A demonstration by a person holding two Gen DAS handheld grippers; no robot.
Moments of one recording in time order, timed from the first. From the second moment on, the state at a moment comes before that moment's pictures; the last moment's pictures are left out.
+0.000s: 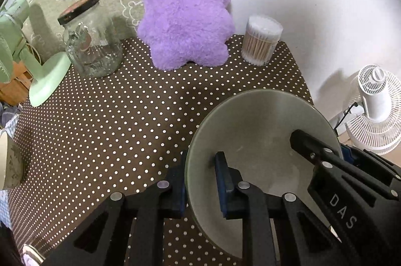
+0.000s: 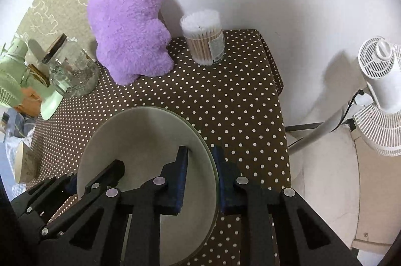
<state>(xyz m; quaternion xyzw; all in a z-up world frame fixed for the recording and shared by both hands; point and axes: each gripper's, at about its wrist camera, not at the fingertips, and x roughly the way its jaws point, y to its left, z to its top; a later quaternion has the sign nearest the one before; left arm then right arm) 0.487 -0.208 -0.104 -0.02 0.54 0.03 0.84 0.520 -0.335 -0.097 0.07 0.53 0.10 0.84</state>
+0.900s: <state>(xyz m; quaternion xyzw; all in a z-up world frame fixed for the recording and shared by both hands) 0.392 -0.185 -0.017 -0.01 0.50 -0.01 0.87 0.414 -0.310 -0.004 0.08 0.50 0.07 0.86</state>
